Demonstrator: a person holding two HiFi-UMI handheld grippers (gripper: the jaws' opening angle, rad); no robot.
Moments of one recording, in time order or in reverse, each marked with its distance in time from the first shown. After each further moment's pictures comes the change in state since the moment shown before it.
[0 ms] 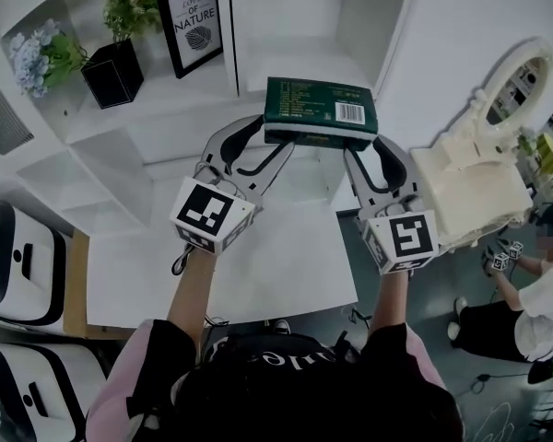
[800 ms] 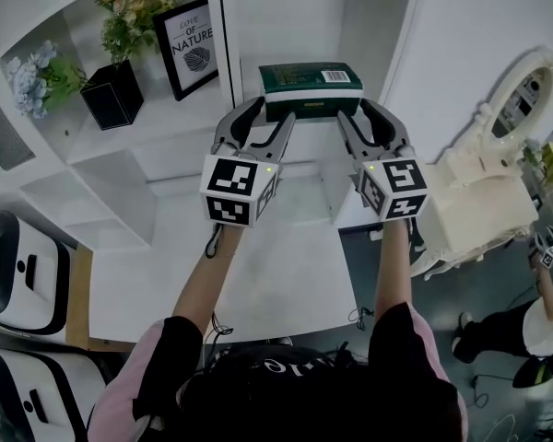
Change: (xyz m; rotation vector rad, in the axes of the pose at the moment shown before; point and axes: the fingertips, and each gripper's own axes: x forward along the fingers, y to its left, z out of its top) left arm 0.070 0.066 -0.011 -0.043 0.065 0.248; right arm 0.103 -0.061 -0.008 0.064 -0.011 0.016
